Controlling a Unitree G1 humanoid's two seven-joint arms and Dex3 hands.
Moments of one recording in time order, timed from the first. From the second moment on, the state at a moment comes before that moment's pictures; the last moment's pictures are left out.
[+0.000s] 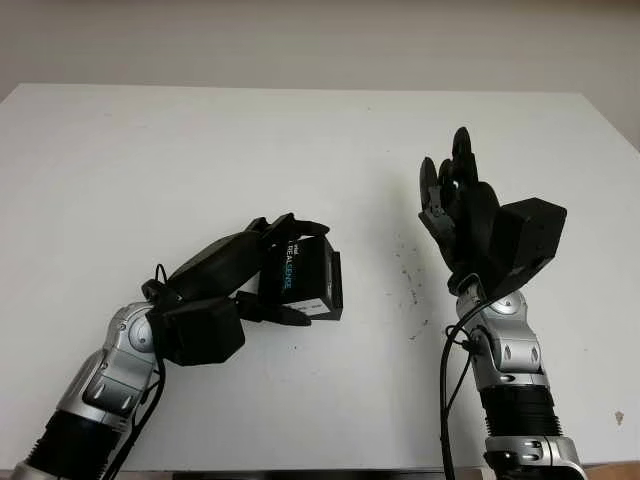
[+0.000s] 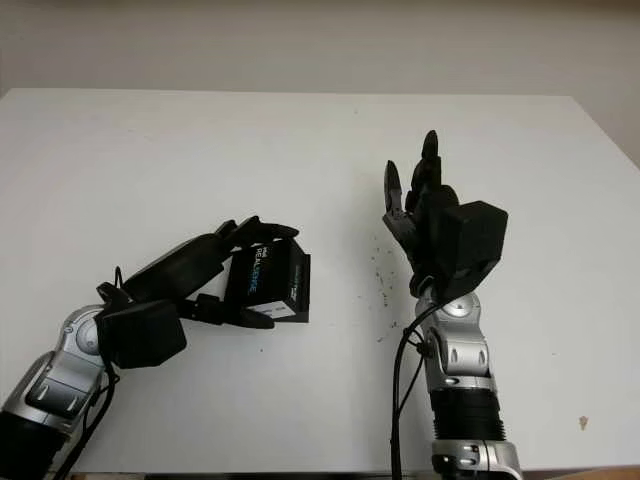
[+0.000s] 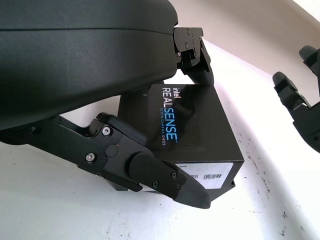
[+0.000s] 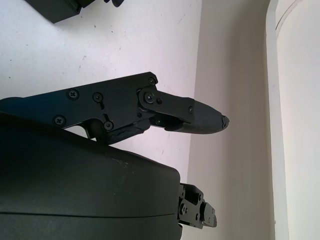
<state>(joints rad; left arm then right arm) -0.27 0.49 -0.18 0.02 0.32 -0.18 -0.38 -0.41 -0.09 -0.13 0.19 0.12 0.08 0.05</state>
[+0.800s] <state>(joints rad) -0.25 0.43 -0.18 -0.02 0.49 -0.20 -0.17 -0.41 -0.09 -0.13 0.19 0.11 0.08 0.04</state>
